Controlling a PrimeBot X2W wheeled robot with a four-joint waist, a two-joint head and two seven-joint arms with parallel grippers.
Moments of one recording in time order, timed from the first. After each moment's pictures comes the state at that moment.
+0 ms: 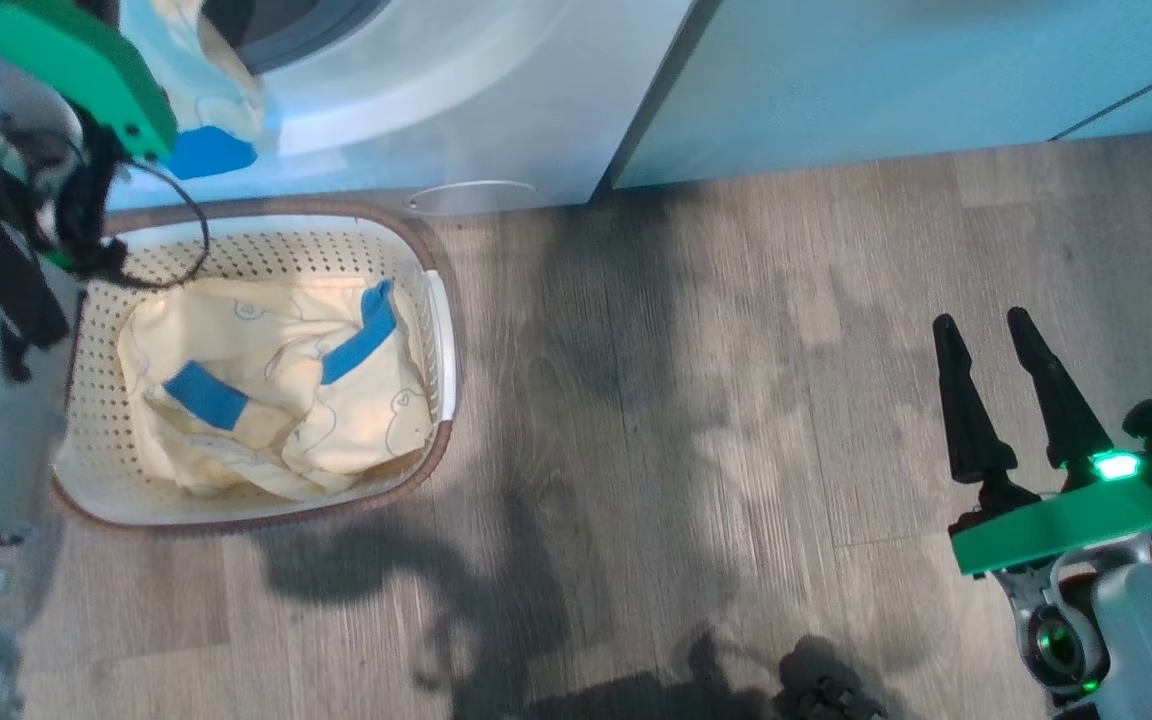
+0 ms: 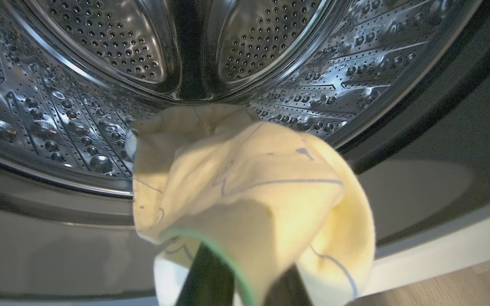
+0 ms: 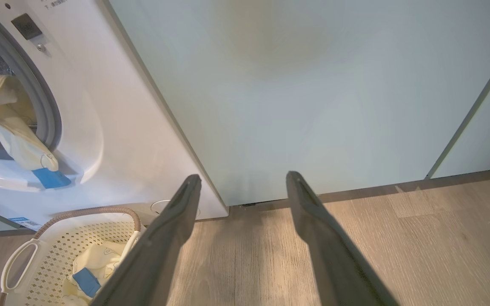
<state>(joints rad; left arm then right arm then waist) -0.96 0.38 -0.13 0.61 -0.39 -0.09 0.04 -0.25 -0.12 0.22 0.19 0.45 0.13 -0.25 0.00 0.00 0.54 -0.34</state>
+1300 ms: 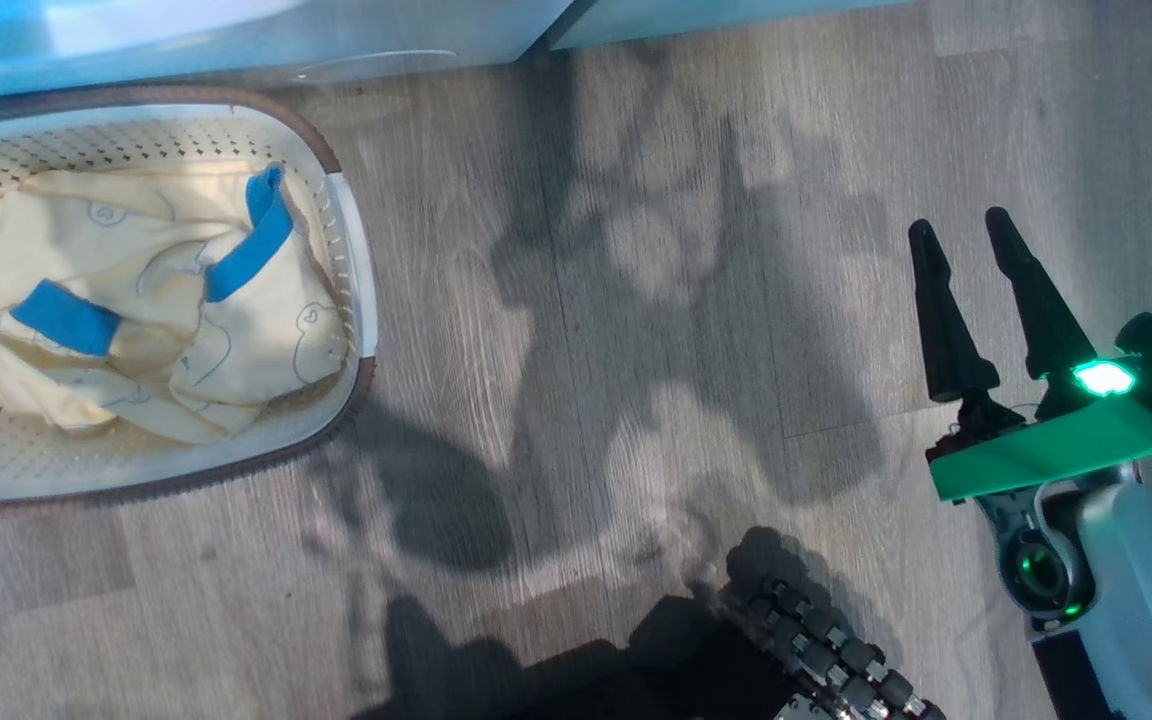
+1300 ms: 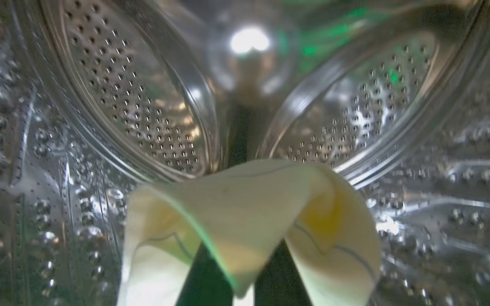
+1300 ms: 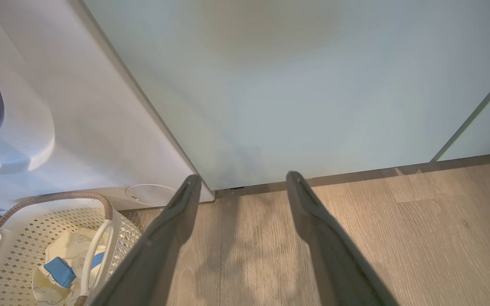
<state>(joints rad) -1.64 0.40 -0.19 1.06 -0.29 0.00 -0.20 -0.38 -0.09 0.26 0.18 0.47 0.13 -0.25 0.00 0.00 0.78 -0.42</state>
